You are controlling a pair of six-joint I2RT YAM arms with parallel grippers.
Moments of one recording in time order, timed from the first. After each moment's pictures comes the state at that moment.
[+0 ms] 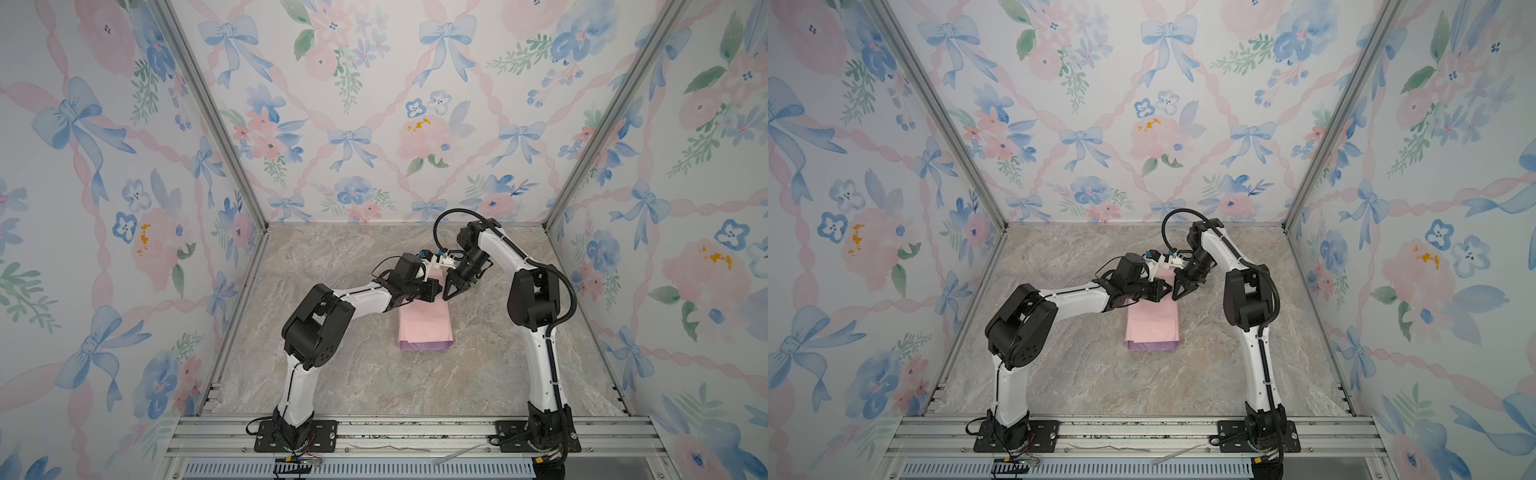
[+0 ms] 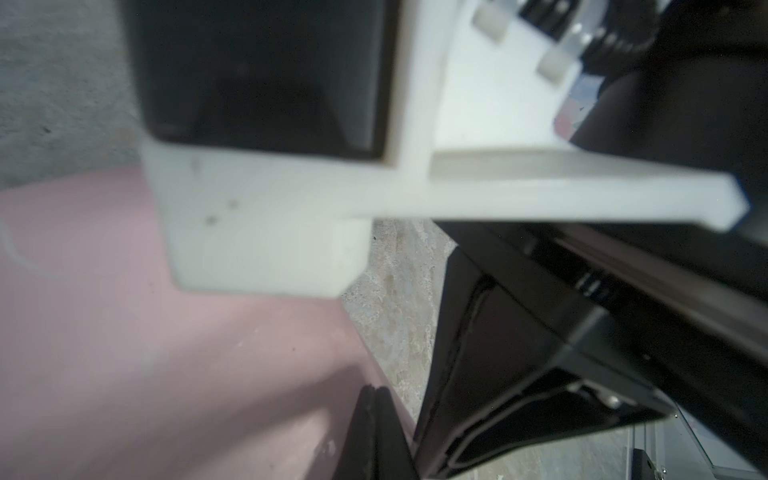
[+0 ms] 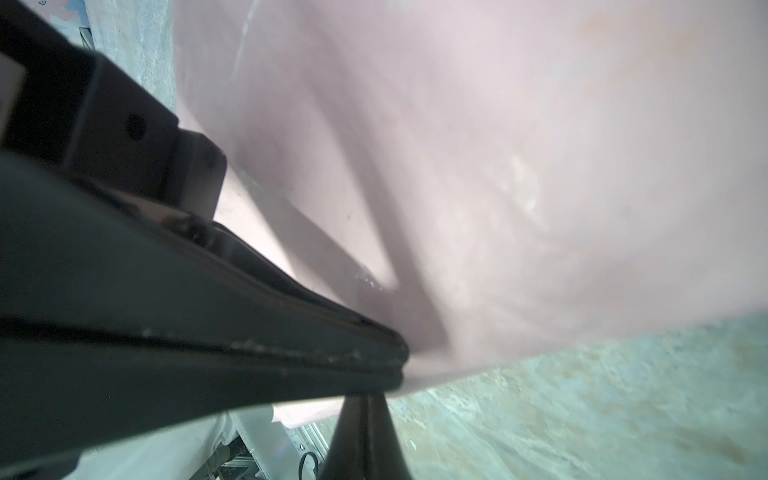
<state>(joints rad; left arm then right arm) -0.68 2.02 1.29 0.13 0.36 -0.44 0.27 2.39 2.17 -1.65 -0.61 -0.52</state>
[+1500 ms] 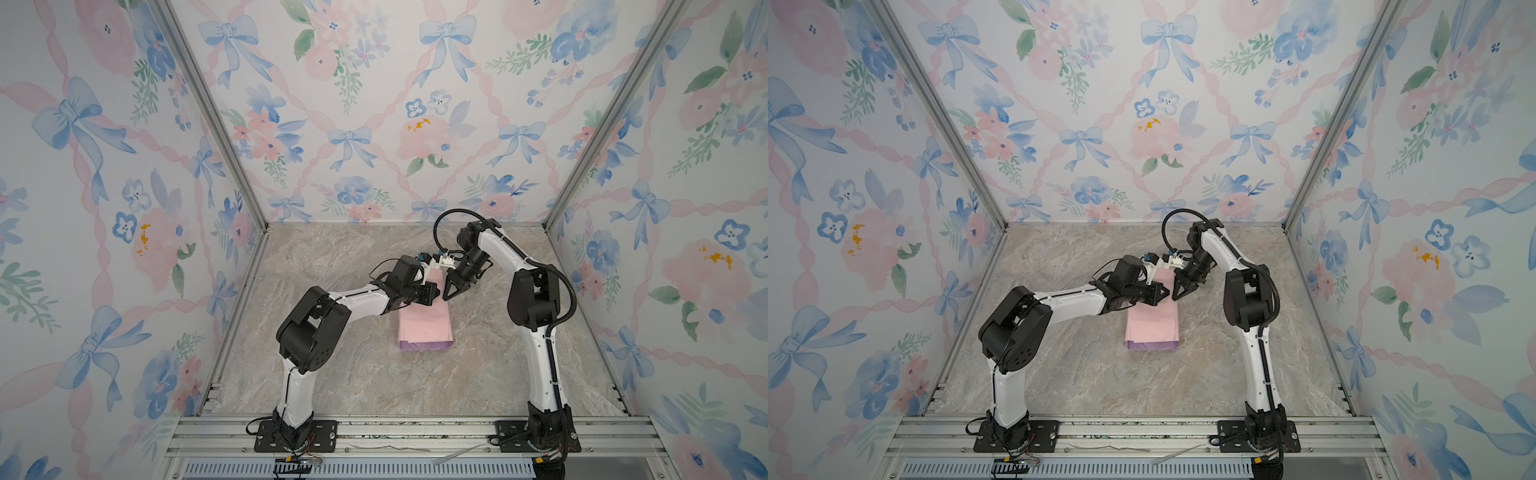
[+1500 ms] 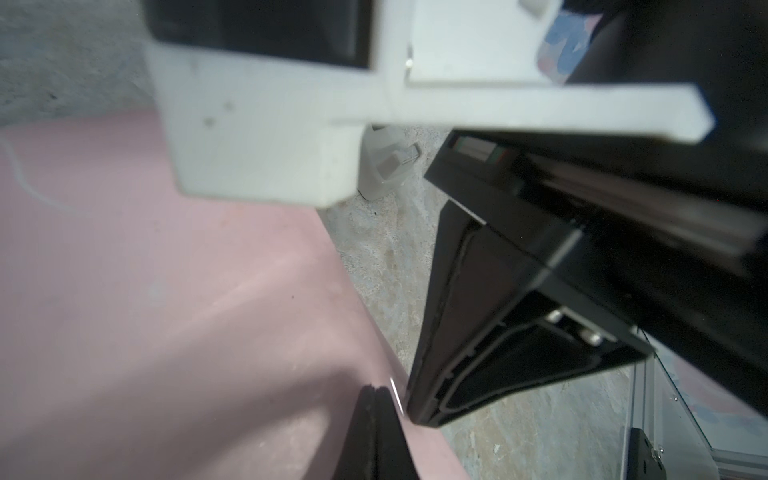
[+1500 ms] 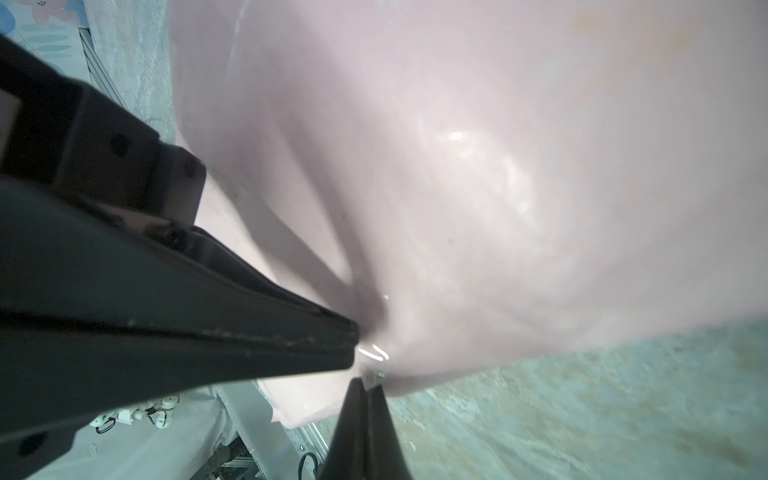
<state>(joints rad) -0.69 1.98 1.25 0.09 0.36 -0.42 0.27 2.39 2.16 -1.65 -0.61 -0.52</state>
